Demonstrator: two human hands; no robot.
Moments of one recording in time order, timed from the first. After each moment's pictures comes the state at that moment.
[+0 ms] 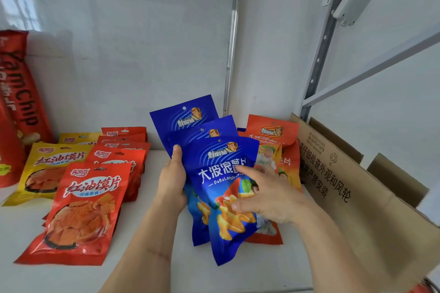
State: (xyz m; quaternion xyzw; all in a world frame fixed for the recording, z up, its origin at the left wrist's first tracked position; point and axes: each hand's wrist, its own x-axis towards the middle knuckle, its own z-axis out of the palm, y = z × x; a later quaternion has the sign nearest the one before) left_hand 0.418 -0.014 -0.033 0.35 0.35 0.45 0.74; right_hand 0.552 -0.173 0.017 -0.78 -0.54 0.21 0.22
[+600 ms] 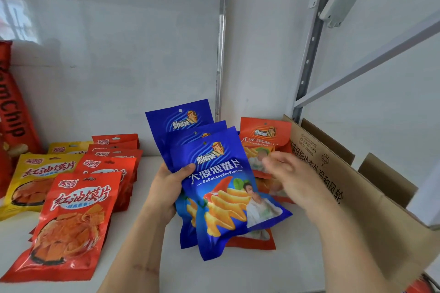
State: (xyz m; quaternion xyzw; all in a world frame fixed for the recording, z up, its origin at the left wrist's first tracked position) left_hand 0.409 -0.016 -0.037 0.47 0.28 0.42 0.72; right_hand 0.599 -0.186 0.019 -0.76 -0.38 0.18 0.50
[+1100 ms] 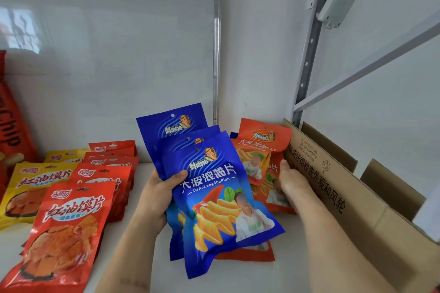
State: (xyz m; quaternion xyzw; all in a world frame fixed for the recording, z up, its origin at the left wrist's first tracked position) left_hand 0.407 -0.012 -0.035 0.47 0.27 0.43 0.72; right_hand 0.656 -0.130 -0.011 -0.88 -0.18 0.19 0.40
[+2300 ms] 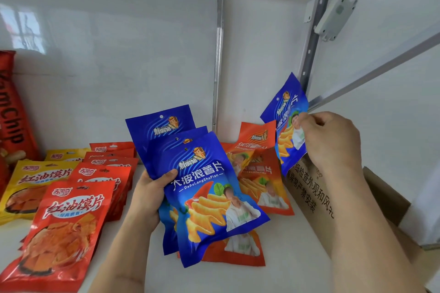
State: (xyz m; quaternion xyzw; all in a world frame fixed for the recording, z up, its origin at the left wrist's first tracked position) left_hand 0.402 -0.001 -0.038 0.43 0.29 0.49 0.70; right_hand 0.631 -0.190 0.105 -0.79 -0.34 -0.16 0.49
